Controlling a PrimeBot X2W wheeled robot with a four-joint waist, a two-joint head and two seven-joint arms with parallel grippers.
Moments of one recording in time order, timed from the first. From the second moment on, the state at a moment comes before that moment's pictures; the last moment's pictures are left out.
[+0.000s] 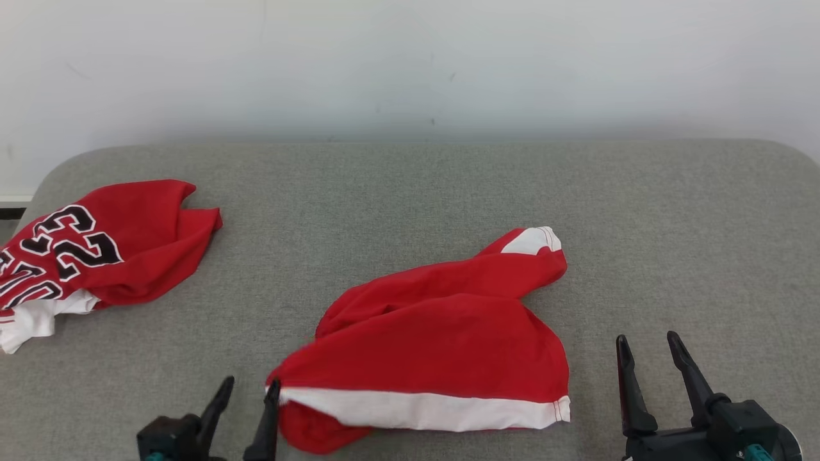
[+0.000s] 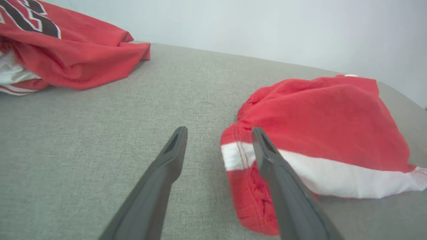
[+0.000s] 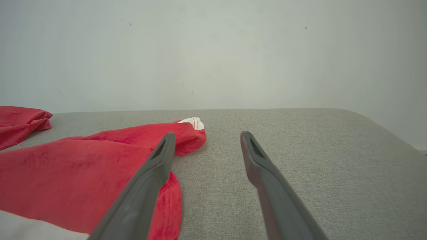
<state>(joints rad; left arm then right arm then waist) -0.11 0.26 -0.35 0.33 -0.50 0.02 -0.26 0.00 -0.05 -0.01 0.18 0.09 0.13 -0.26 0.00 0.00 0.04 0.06</state>
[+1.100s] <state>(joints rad) 0.03 0.13 -0.01 0.14 -0.21 -0.02 -0.26 0.07 -0.07 0.01 0.17 0.05 0.13 -0.26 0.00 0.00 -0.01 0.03</state>
